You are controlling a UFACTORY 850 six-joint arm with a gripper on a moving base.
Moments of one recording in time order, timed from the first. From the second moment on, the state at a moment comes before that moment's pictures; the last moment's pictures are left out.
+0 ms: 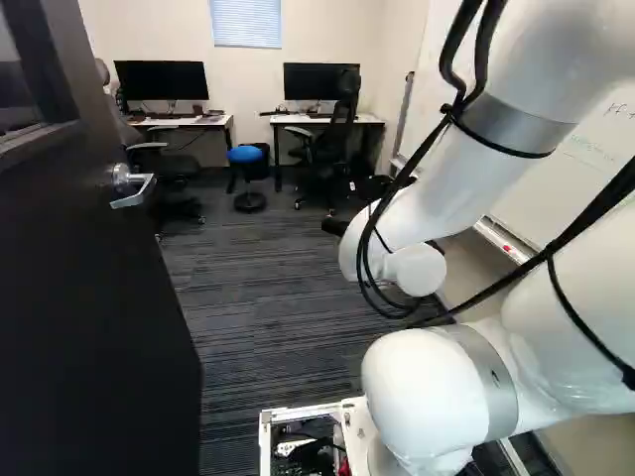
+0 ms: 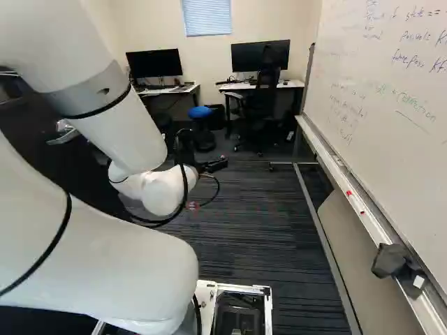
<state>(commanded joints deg) 0.0 16.0 -5.0 0.0 50.0 0.0</state>
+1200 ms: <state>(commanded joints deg) 0.0 16.0 -5.0 0.0 50.0 0.0</state>
